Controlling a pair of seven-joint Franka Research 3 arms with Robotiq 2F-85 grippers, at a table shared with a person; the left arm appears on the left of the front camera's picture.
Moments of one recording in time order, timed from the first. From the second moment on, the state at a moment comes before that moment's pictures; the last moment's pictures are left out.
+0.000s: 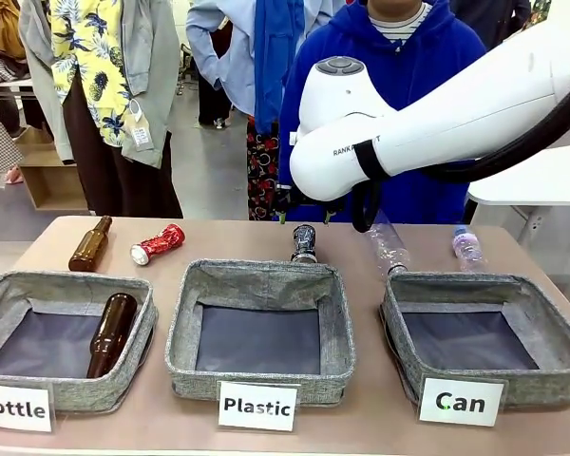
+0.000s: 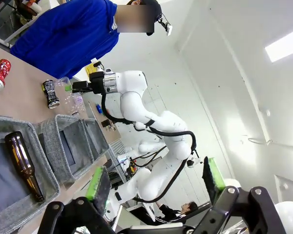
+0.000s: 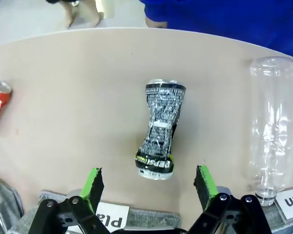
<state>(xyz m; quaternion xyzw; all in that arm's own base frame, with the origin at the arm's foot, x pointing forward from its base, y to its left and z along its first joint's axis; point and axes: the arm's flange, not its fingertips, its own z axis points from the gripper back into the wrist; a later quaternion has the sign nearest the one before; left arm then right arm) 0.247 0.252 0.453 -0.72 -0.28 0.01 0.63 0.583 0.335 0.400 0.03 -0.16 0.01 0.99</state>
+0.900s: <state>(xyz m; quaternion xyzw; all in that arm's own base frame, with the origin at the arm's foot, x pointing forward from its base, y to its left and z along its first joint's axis) 0.247 0.252 0.454 -0.72 -0.28 0.01 0.63 0.527 0.378 0.434 0.01 -0.19 0.04 0.98</state>
